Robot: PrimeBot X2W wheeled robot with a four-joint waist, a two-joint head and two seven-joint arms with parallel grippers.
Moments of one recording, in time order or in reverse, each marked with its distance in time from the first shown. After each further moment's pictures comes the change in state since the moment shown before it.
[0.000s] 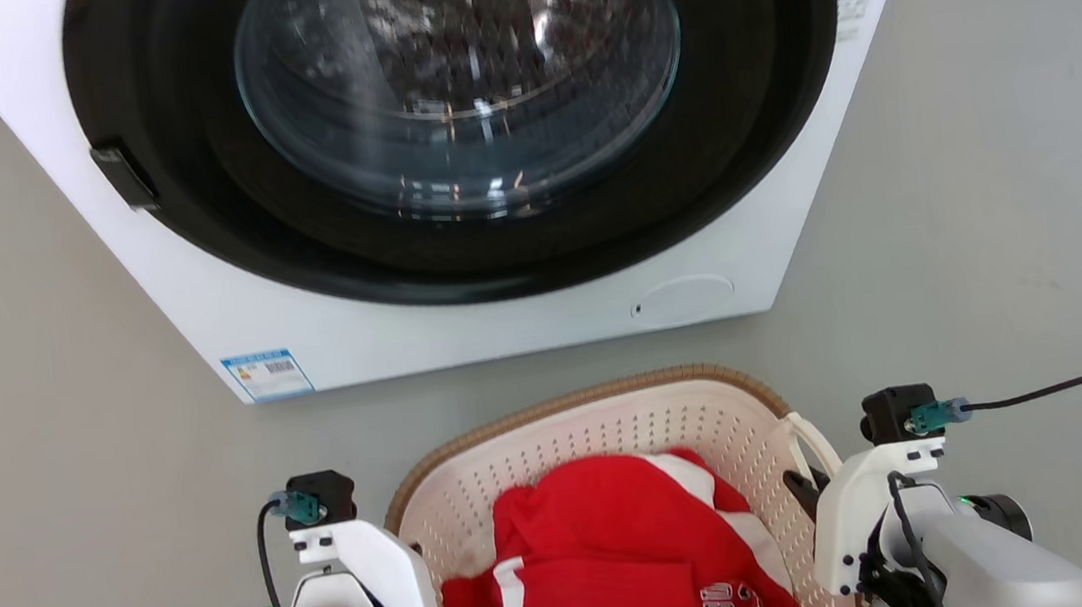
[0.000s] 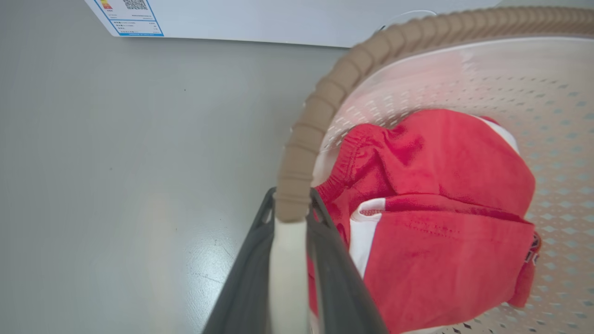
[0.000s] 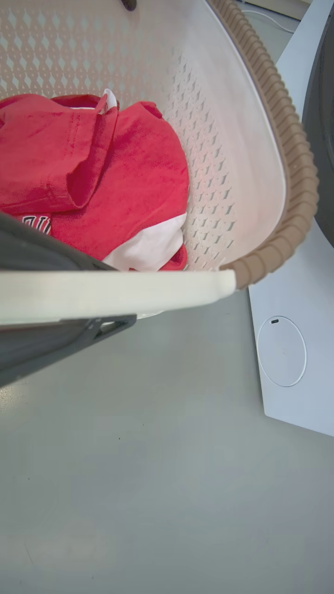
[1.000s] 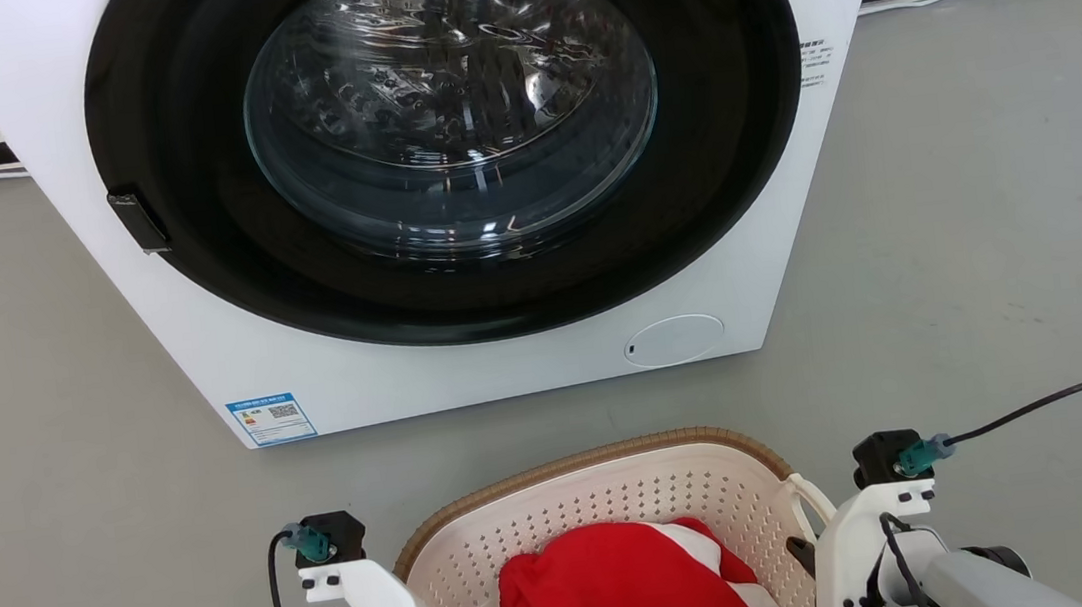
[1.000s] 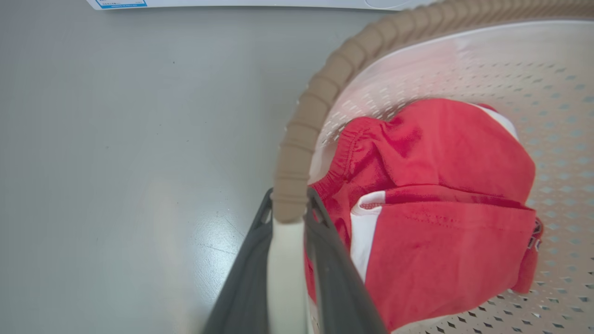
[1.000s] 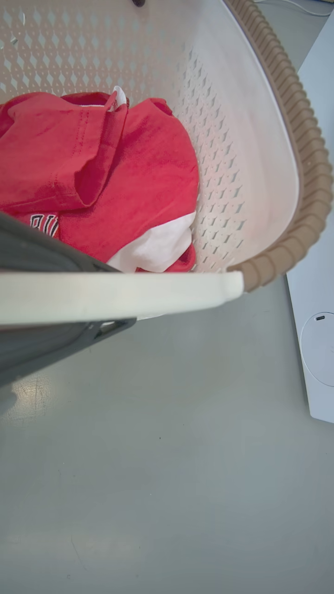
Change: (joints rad) left arm 0.054 0.042 -0.188 -0.039 -0.164 0.001 0.109; right arm 0.034 0.004 0.114 0.019 0.120 0.000 0.108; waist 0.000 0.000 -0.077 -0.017
